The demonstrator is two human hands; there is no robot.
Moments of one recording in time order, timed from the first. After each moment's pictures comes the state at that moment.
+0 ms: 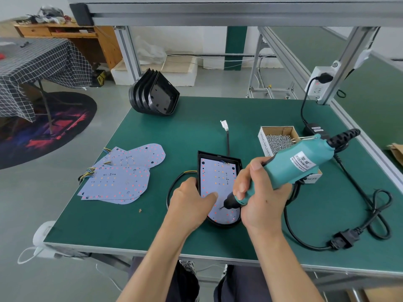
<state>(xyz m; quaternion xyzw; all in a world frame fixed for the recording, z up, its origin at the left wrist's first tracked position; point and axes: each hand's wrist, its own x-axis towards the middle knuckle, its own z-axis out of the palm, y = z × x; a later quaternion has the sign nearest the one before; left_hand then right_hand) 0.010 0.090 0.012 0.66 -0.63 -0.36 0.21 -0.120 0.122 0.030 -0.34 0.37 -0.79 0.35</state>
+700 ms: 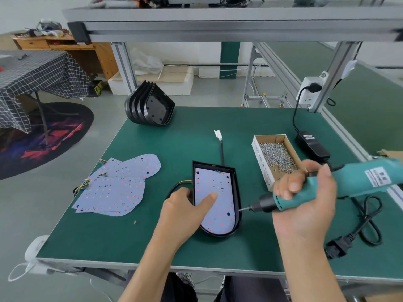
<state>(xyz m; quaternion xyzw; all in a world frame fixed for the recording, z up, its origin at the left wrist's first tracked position) 0.016 0.093 0.015 0.67 -0.60 -0.38 0.24 -0.181 0.144 0.047 -0.22 0.29 -0.85 0.37</state>
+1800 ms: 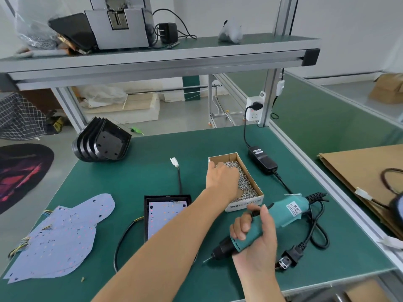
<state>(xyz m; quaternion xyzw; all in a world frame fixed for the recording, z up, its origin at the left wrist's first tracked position) -0.215 -0.006 0.024 0.41 -0.91 0.05 0.00 -0.206 0.154 -0.007 -0.06 0.27 -0.86 0.44</state>
